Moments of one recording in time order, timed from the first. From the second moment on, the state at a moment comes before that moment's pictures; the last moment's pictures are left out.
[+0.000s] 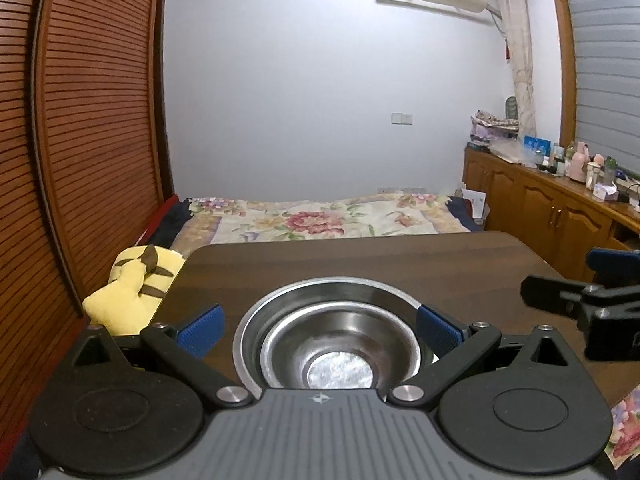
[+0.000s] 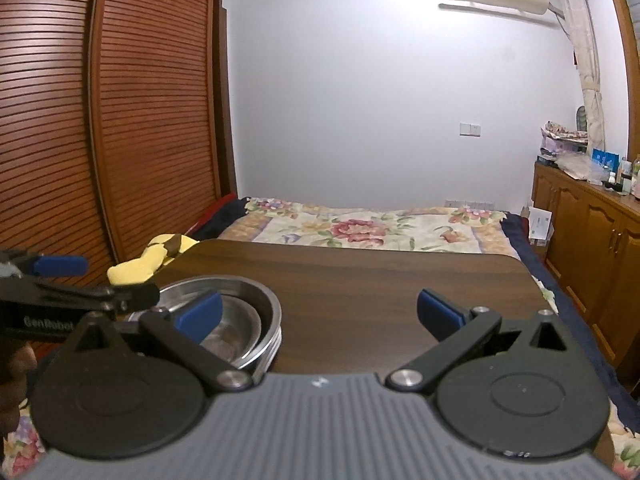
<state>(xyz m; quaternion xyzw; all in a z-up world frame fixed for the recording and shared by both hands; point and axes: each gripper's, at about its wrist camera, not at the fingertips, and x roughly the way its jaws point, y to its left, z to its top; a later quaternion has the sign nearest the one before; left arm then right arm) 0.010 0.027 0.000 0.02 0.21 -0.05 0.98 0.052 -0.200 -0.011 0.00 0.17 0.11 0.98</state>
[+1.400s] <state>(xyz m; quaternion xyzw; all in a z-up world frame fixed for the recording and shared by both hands) -0.008 0.029 -0.048 0.02 0.25 -0.03 0.97 0.040 -0.214 -0.051 0.02 0.21 0.09 0.97</state>
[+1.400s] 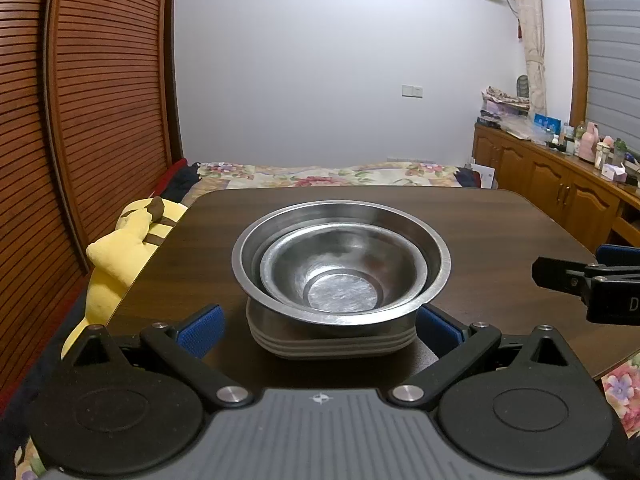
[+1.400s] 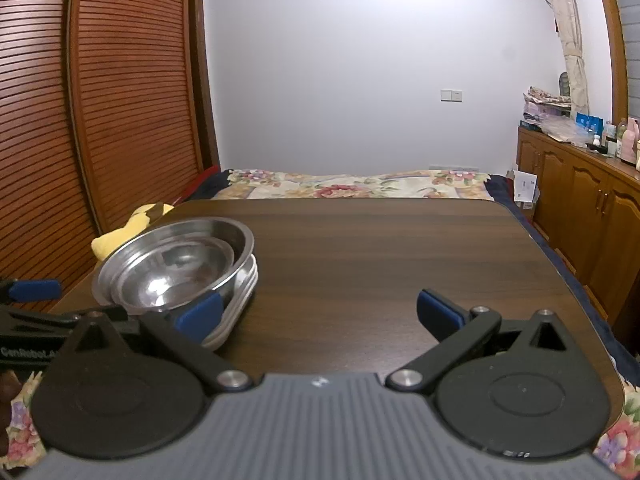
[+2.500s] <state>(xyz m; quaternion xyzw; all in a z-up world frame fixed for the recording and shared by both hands) -0.007 0.033 -0.042 0.02 0.24 -0.03 0.97 0.040 -0.221 -0.051 0.03 0.20 0.08 0.98</state>
